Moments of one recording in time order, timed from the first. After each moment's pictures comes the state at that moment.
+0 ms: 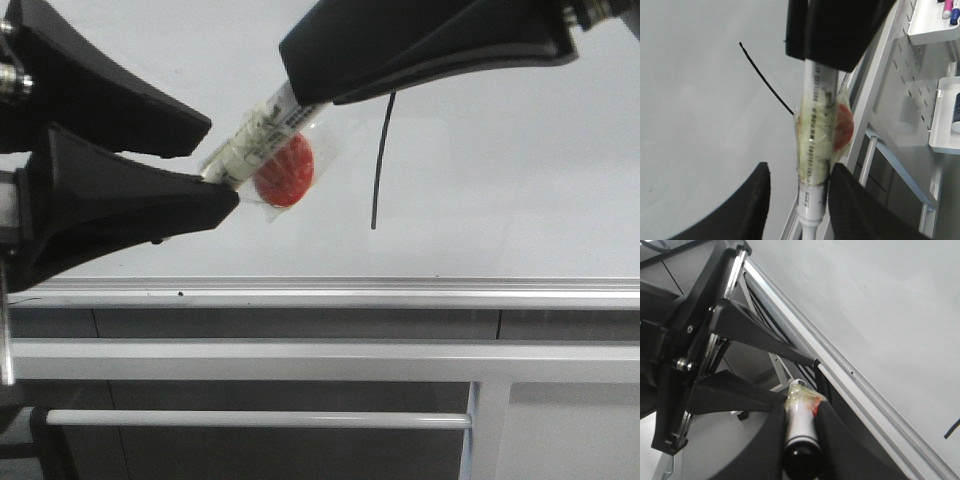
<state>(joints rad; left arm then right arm) -1.10 1.06 -0.40 -0.65 -0.31 1.19 0.77 1.02 -0.65 1.01 0.26 -0.99</state>
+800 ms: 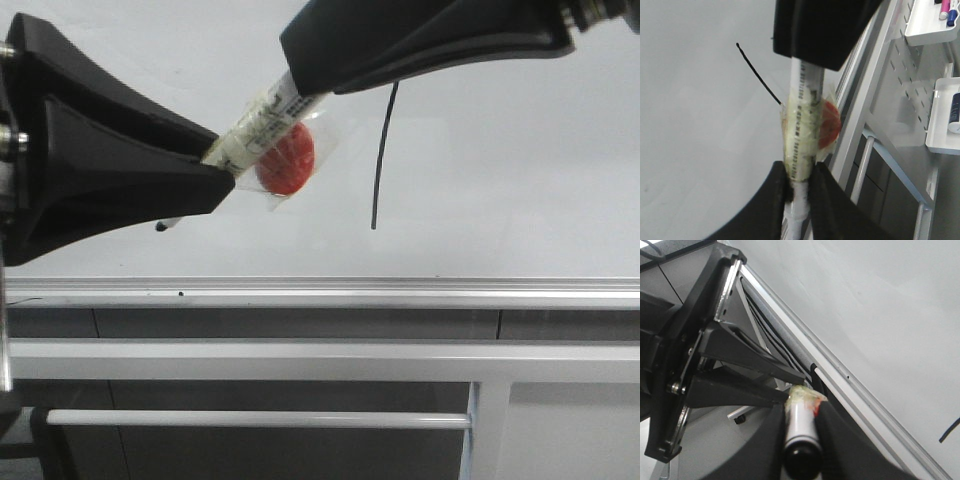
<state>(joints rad) -1.10 1.06 -0.40 -0.66 -0.31 1.19 0.77 1.02 -0.66 1.01 0.25 -1.00</state>
